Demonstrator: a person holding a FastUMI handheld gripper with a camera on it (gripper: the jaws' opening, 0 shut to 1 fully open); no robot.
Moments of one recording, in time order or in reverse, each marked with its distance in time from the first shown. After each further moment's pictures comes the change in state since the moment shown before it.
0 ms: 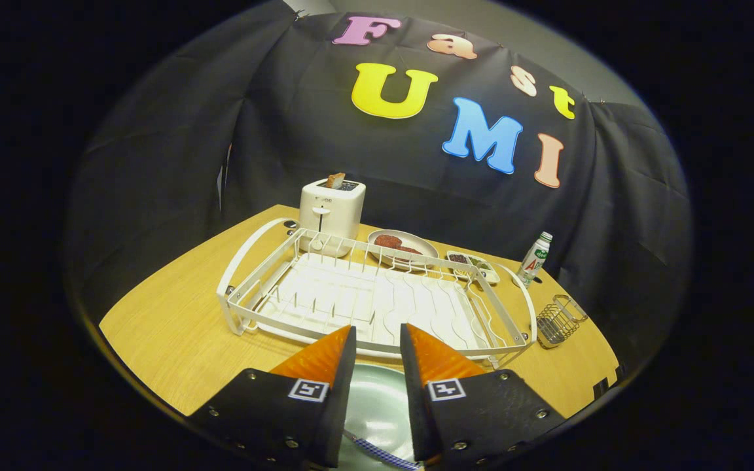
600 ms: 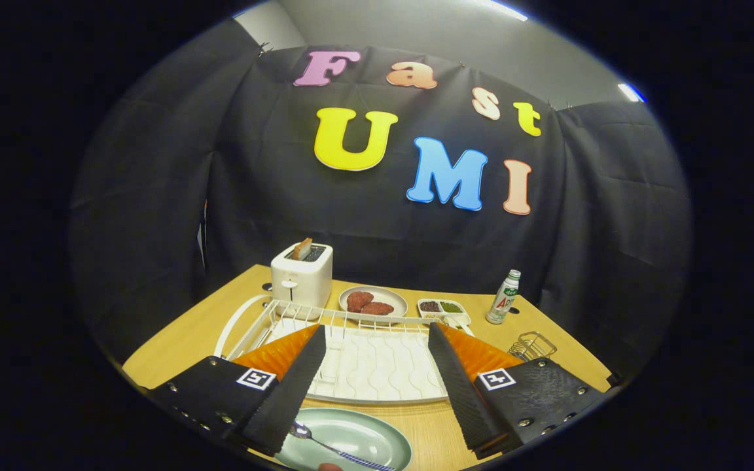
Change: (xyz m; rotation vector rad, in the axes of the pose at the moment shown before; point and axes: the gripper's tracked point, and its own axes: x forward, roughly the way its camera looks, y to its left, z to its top) arm -0.028 -0.071 0.120 0.140 -0.211 -0.036
